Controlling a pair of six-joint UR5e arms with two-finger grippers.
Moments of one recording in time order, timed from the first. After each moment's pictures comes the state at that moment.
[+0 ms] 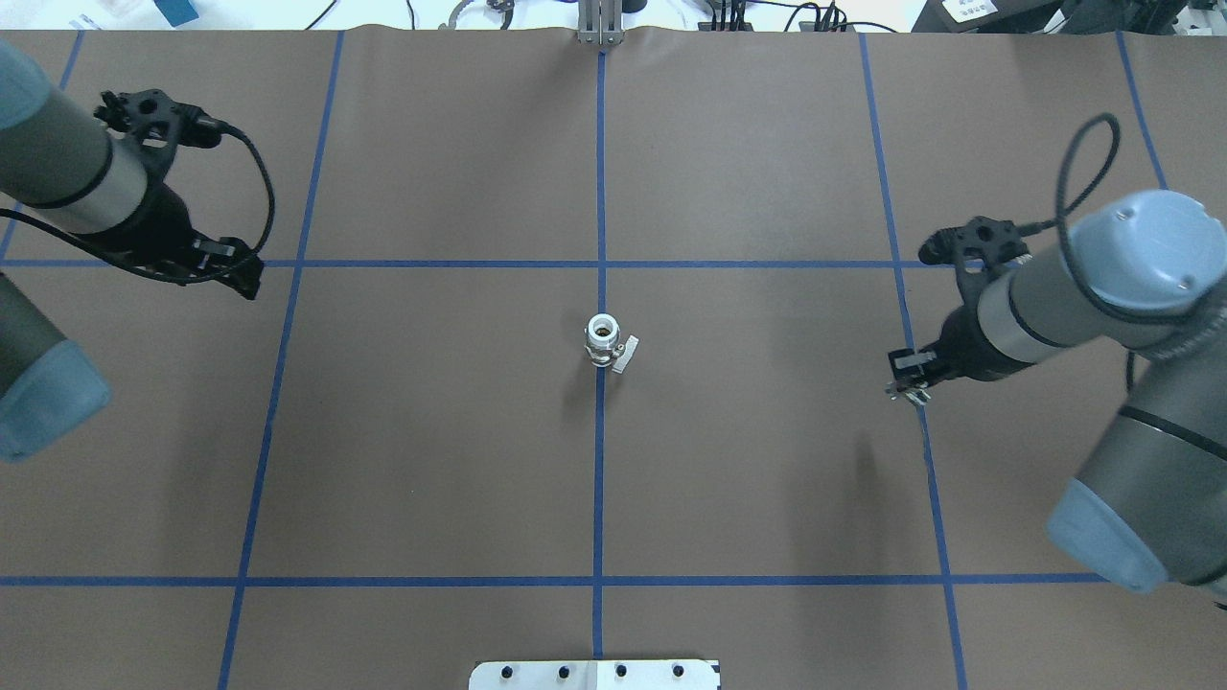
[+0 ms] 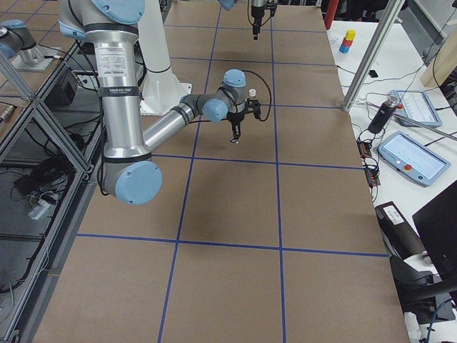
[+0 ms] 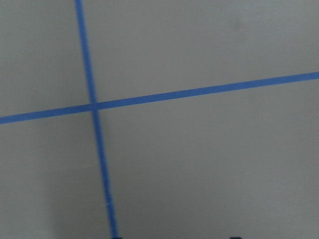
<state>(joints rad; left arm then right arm) -0.94 -1.82 -1.97 -1.49 -2.13 -0.60 0.71 -1.36 2.03 -1.54 2.03 0.91</state>
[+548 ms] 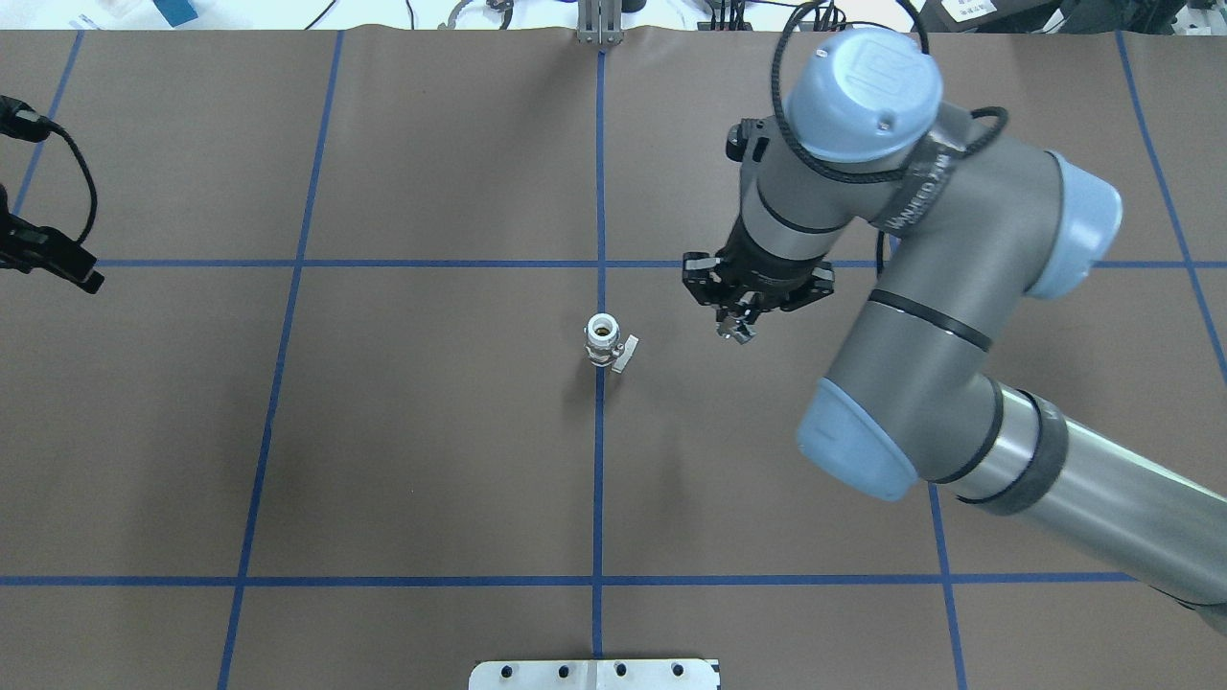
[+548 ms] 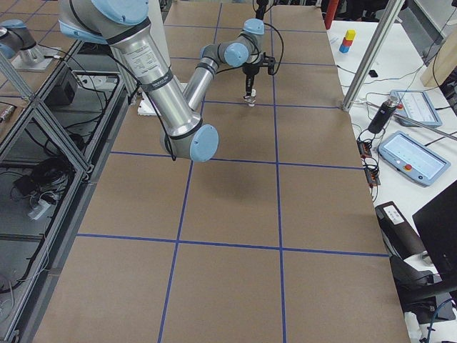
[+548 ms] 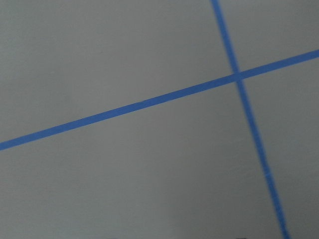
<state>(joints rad) -1.18 -1.68 -1.78 -1.60 -2.33 -0.20 0.66 -0.84 1.83 -1.84 2.03 1.25</state>
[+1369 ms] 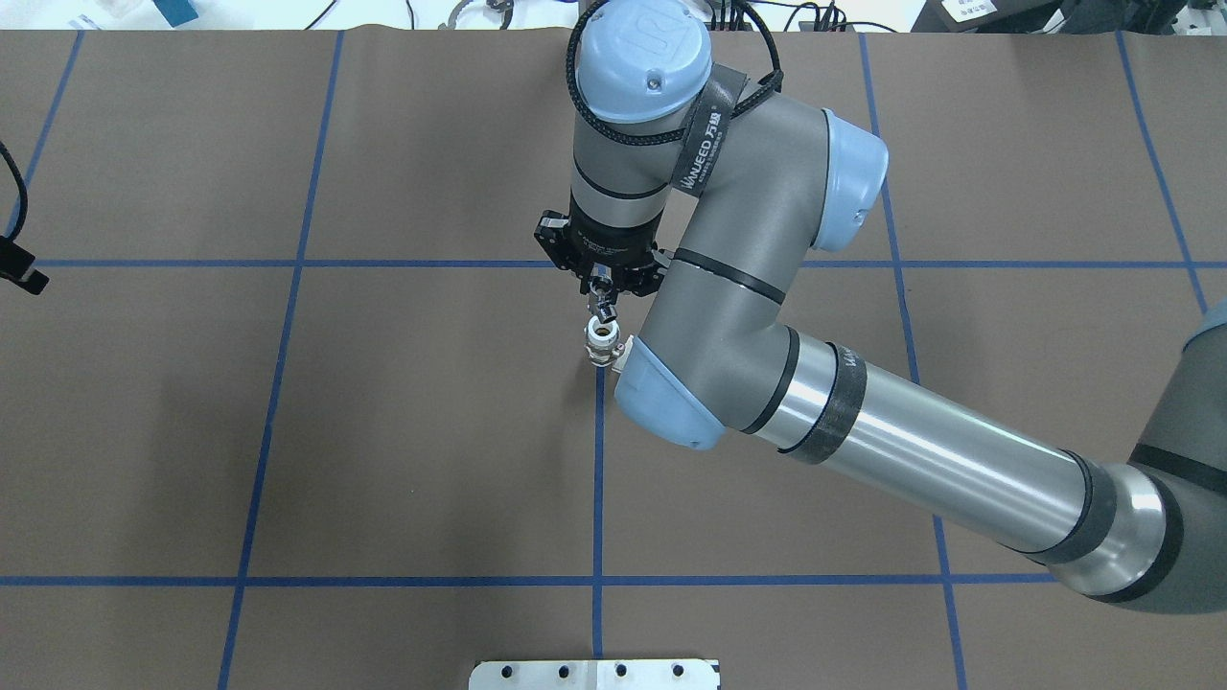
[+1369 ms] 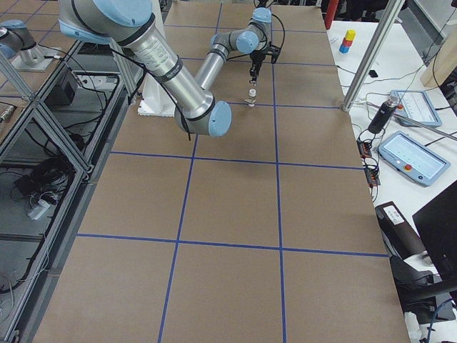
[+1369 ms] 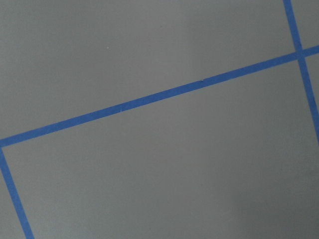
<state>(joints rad) -1.23 -1.65 -1.73 -1.60 -2.37 -0.15 0.63 -0.65 1.58 -1.75 2.03 1.46</state>
